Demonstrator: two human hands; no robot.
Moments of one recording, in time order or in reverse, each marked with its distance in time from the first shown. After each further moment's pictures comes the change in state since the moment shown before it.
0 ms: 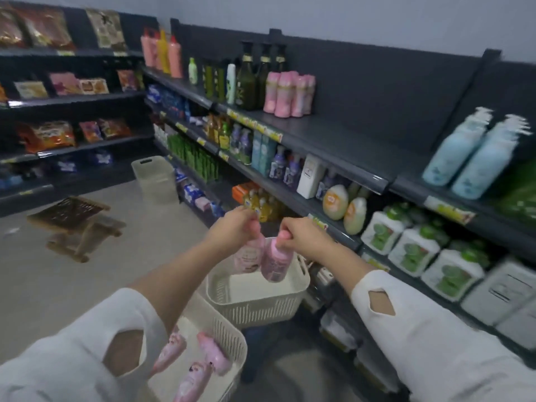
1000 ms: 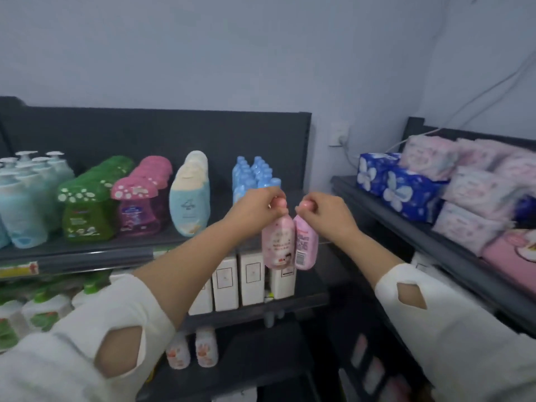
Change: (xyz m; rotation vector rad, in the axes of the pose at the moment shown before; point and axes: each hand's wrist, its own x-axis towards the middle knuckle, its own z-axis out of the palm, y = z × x) left_hand -0.098 0.697 0.205 -0.385 -0.382 1.086; right_hand -0.605 0.348 -0.248 -0.201 0.949 0.940
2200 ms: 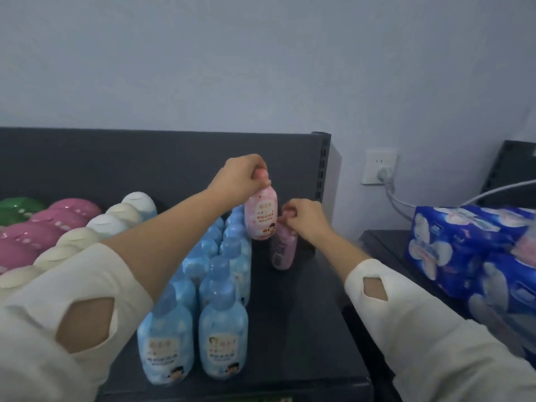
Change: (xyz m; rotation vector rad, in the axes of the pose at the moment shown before) left_hand 0.334 -0.095 0.026 0.163 0.212 -0.157; right_hand 0.331 0.136 0.111 0.166 -0.153 -0.056
